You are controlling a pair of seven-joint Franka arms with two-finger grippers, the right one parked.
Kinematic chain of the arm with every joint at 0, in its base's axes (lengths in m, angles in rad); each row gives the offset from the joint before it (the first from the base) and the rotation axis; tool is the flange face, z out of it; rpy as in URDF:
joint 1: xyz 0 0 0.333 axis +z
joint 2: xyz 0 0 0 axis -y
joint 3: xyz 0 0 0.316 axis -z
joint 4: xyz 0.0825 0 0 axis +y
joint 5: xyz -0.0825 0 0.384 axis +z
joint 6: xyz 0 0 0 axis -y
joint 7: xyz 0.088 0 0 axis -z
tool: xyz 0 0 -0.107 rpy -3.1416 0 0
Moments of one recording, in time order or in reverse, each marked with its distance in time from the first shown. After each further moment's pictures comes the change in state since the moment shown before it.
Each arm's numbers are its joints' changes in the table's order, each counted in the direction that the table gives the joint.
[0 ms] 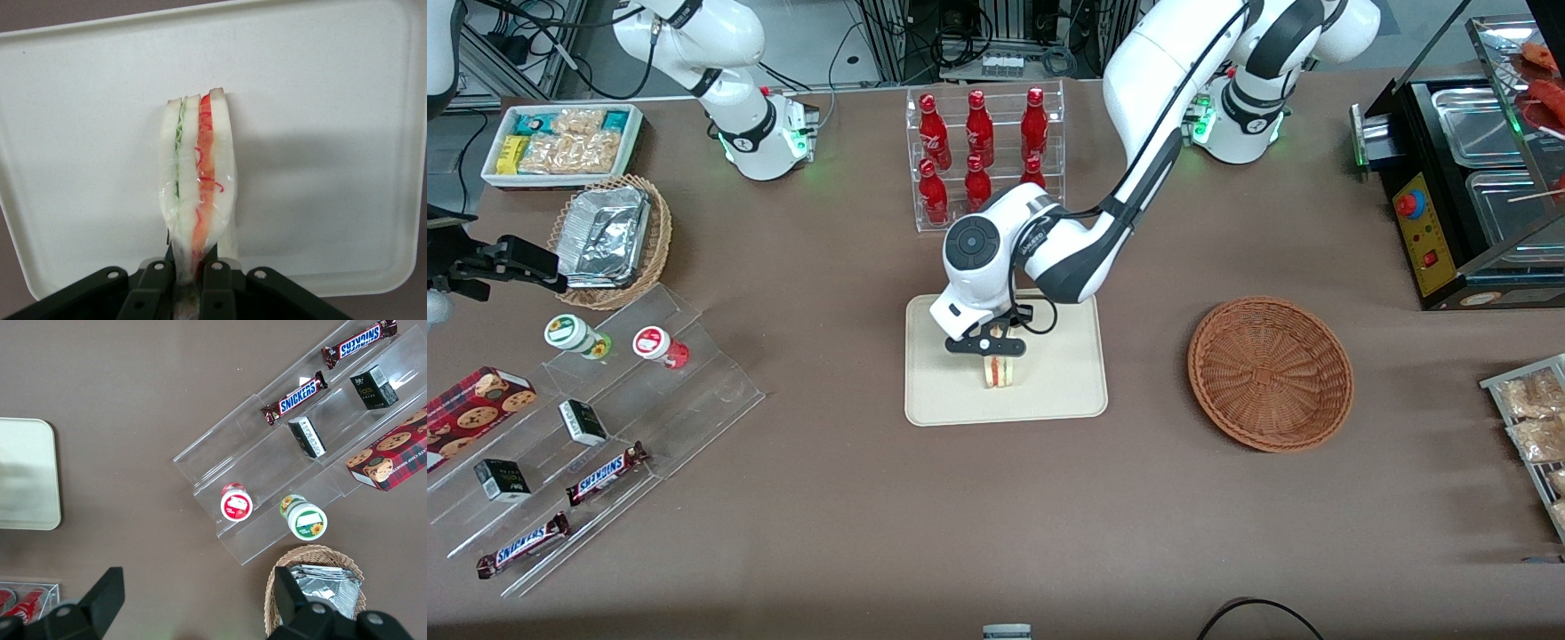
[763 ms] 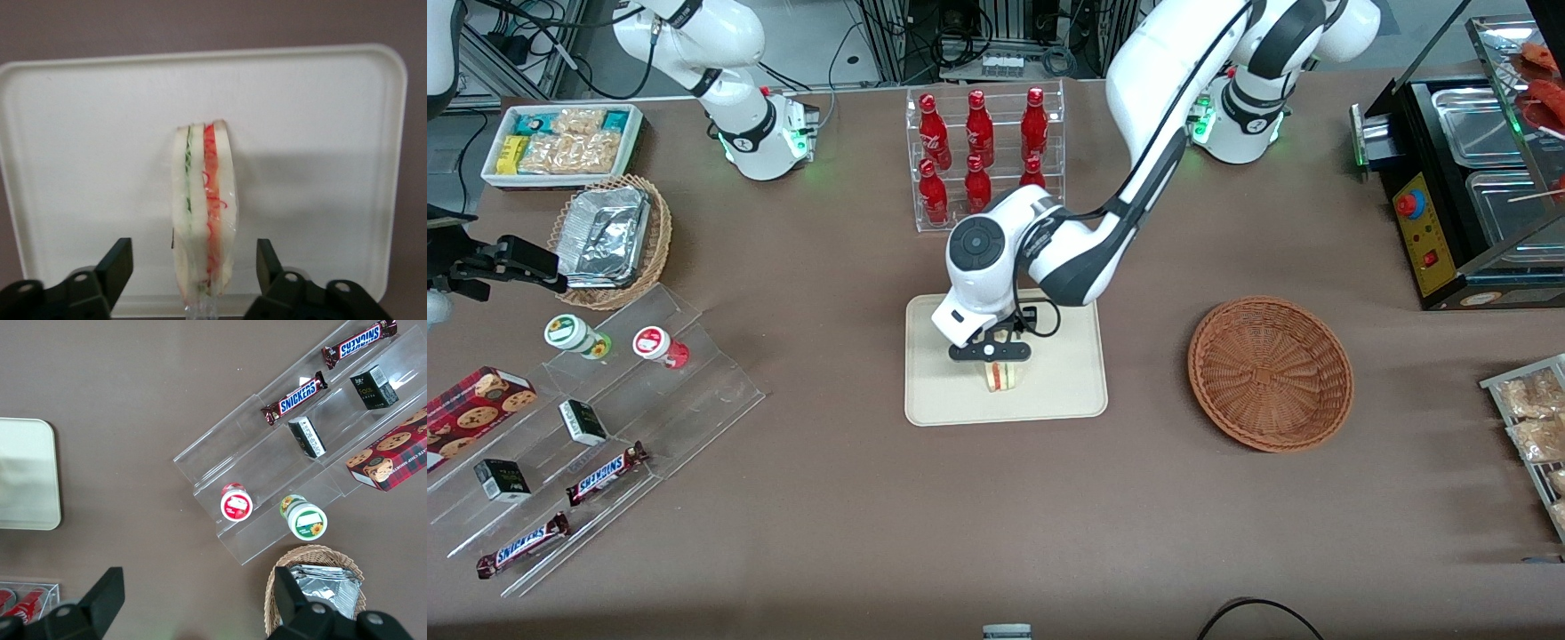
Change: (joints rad) arm 0.002 0.035 -0.032 -0.030 0.002 0.012 -0.059
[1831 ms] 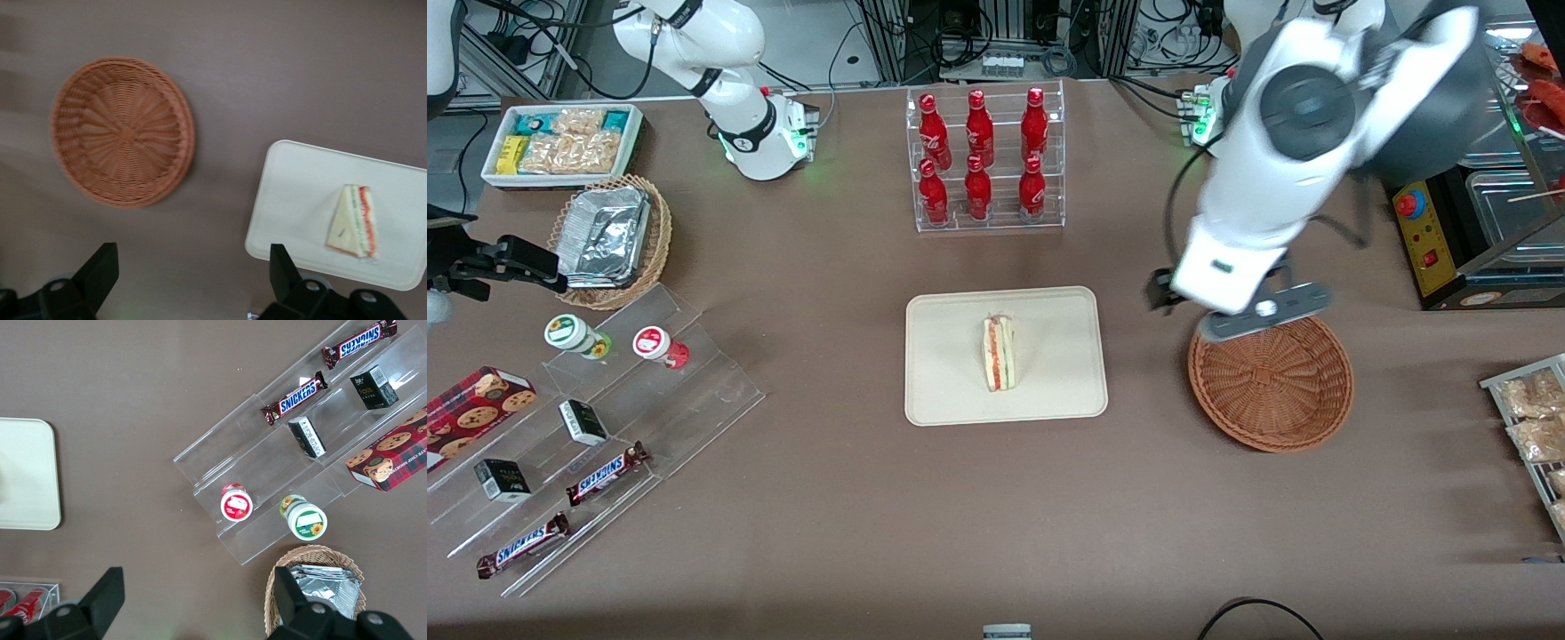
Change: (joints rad) arm 0.321 0.545 -0.083 0.109 -0.001 -0.479 0.203
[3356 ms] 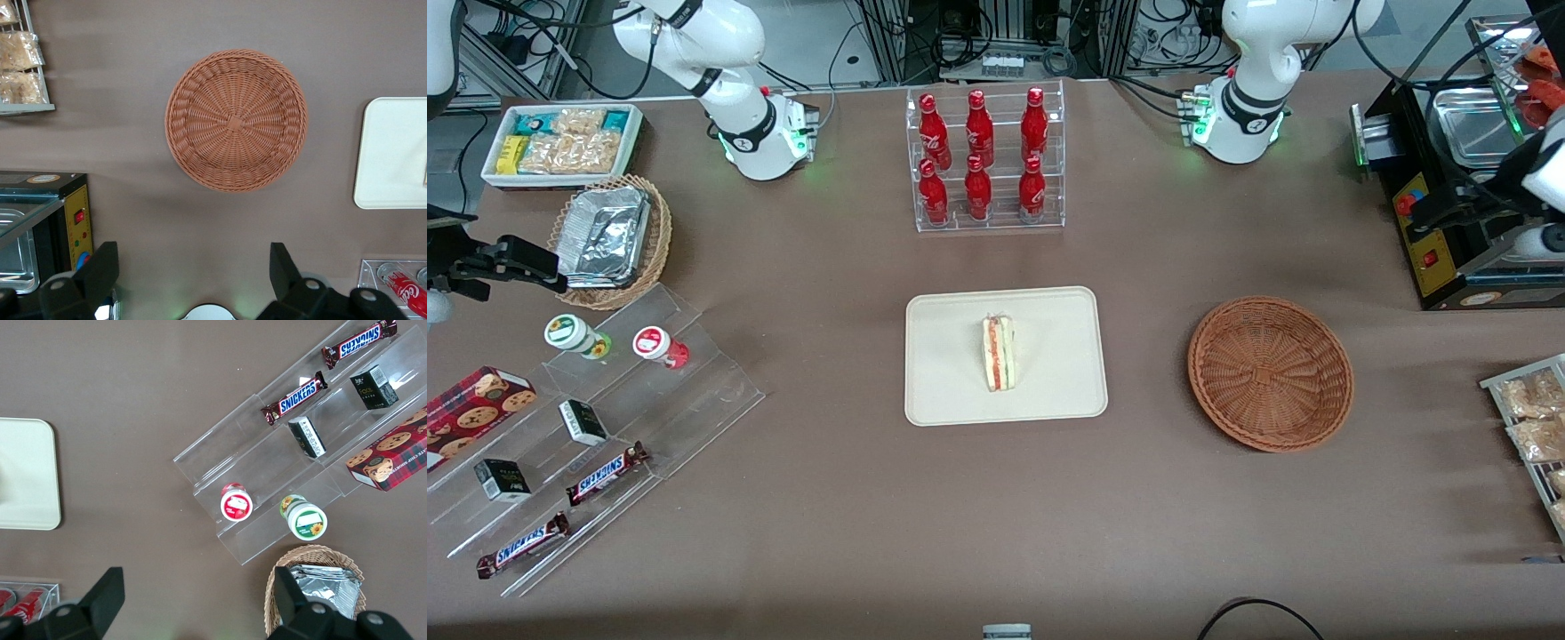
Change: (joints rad) arm 0.459 0.252 -0.003 0.197 -0.056 -0.066 0.656
